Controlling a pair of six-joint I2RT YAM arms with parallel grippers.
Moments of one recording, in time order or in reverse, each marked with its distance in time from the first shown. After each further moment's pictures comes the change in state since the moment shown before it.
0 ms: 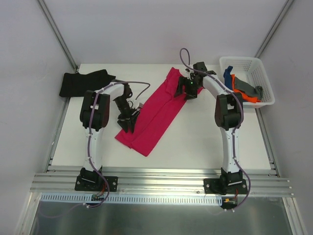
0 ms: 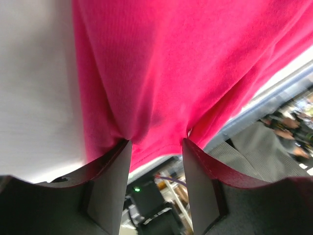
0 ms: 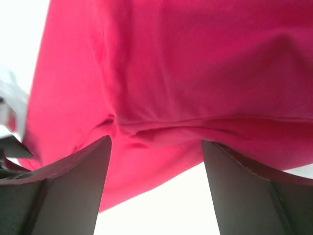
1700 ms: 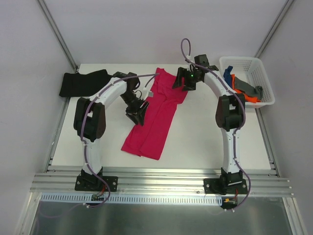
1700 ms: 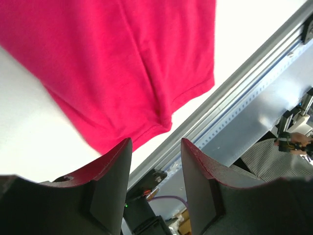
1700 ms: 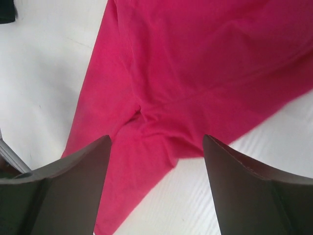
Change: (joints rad) left arm -0.118 -0.248 -0.001 0.041 0.101 -0.048; right arm -0.005 -0.077 0.058 0.015 -0.060 -0.011
